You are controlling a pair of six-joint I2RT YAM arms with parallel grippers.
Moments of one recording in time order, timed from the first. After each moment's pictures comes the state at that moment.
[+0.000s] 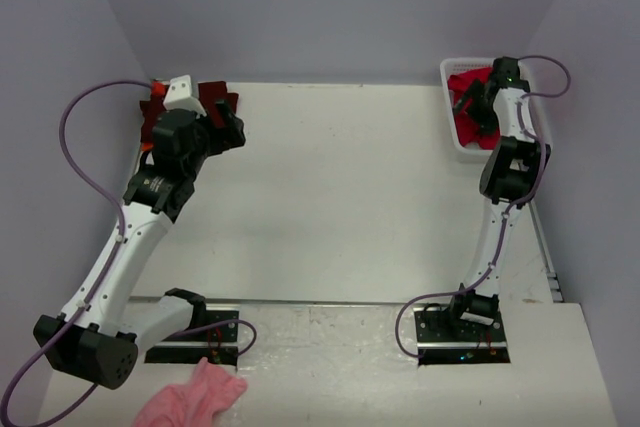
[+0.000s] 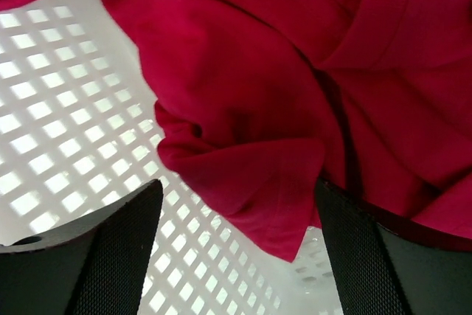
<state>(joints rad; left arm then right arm) -0.28 1.06 1.10 -0.35 -0.21 -0.39 -0.23 2.48 2.30 -0.85 -0.05 0.44</state>
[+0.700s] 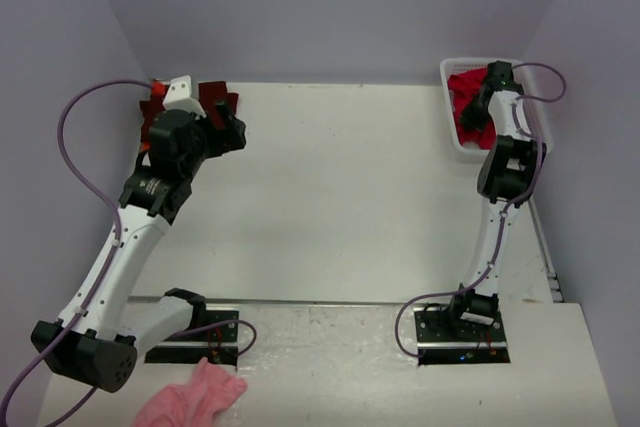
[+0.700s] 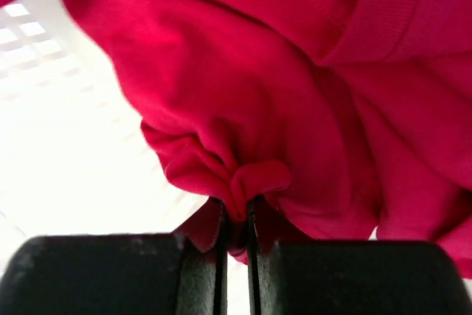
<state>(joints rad) -0.28 1.04 1.12 -0.40 -0.16 -0.39 -0.22 2.51 2.28 -0.82 -0.02 0.55</state>
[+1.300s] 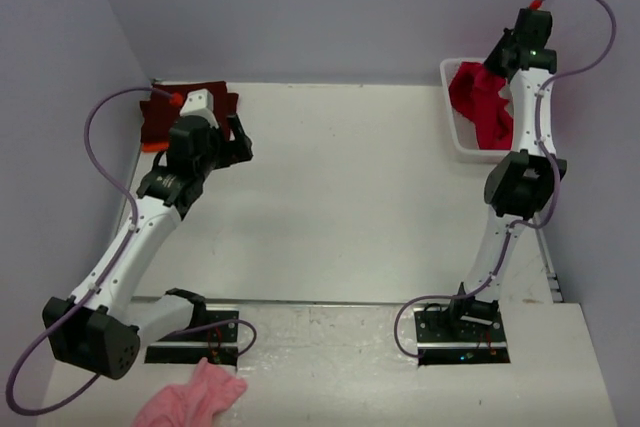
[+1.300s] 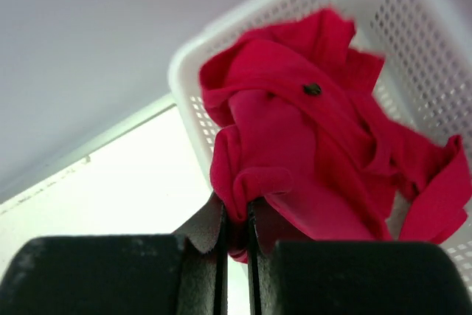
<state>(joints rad) -0.28 1.09 1.01 -0.38 -0.15 -0.40 -0.20 2.24 2.41 -0.79 0.03 0.39</state>
